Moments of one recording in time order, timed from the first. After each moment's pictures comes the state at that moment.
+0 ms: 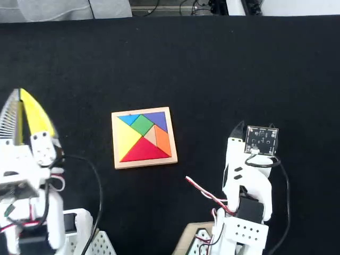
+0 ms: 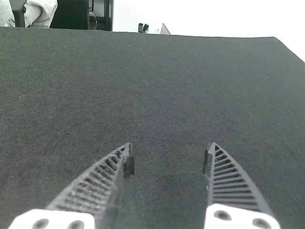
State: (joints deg) left arm -13.8 -101.0 63.2 30.5 -6.7; right arm 15.7 -100.5 97.1 33.9 8.4
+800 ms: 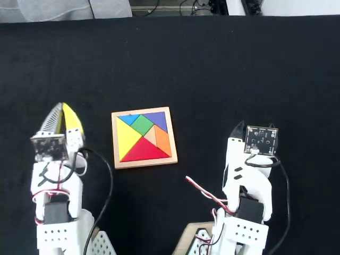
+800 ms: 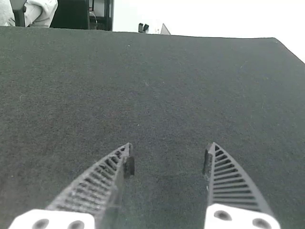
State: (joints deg) left arm -10.7 -102.5 96.4 19.6 -6.2; right arm 15.7 -100.5 97.1 33.9 8.7
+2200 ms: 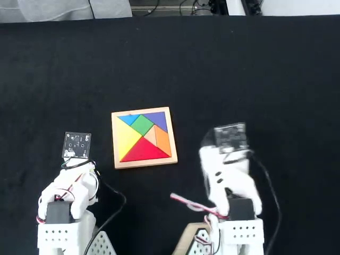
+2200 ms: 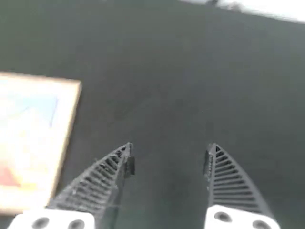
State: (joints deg) left arm -6.7 -102.5 96.4 71.8 -6.1; right arm -1.2 -100.5 97.1 44.6 8.7
